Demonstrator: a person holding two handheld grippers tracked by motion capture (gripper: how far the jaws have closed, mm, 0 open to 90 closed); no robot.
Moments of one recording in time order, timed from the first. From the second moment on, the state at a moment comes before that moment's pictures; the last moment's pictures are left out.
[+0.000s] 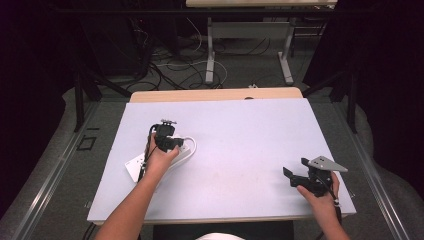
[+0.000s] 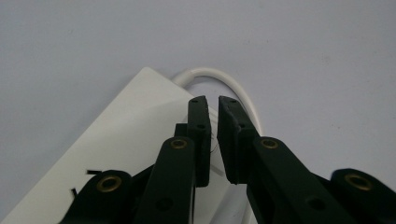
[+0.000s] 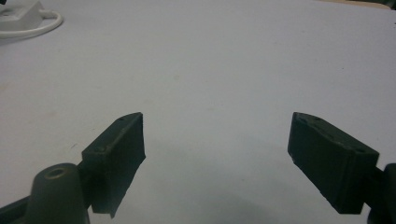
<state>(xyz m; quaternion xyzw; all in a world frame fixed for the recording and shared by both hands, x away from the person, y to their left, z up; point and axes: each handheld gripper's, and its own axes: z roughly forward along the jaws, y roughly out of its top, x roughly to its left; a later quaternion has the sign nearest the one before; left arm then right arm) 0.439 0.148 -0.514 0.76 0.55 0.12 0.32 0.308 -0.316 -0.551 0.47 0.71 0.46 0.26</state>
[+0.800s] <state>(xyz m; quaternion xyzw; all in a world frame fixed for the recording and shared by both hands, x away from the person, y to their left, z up) 0.427 0.155 -0.500 0.76 0.54 0.11 0.35 0.307 -0.316 -0.551 0.47 0.71 0.45 0.26</state>
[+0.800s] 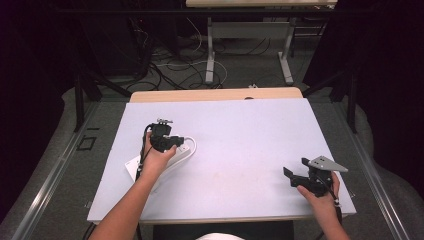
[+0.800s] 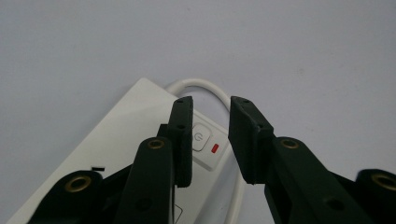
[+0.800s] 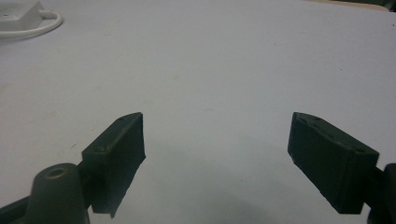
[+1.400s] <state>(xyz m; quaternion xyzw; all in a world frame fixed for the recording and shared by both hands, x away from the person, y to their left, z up) 0.412 0.150 -0.496 0.77 0.49 0.12 0.38 0.306 -0.316 -0.549 0.47 0.72 0.45 0.26</state>
